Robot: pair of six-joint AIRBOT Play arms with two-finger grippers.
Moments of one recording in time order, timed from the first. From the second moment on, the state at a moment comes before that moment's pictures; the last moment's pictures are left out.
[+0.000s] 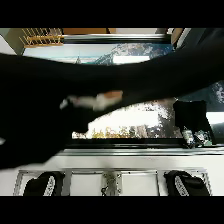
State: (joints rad) left arm 0.20 -0.49 1.68 1.10 -1.09 -1.58; right arm -0.15 -0.62 1.60 -1.29 0.90 1.57
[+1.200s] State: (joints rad) left arm 0.10 -1.94 1.93 1.10 -1.31 -1.53; right arm -0.07 -1.69 1.61 -1.26 0.91 1.62
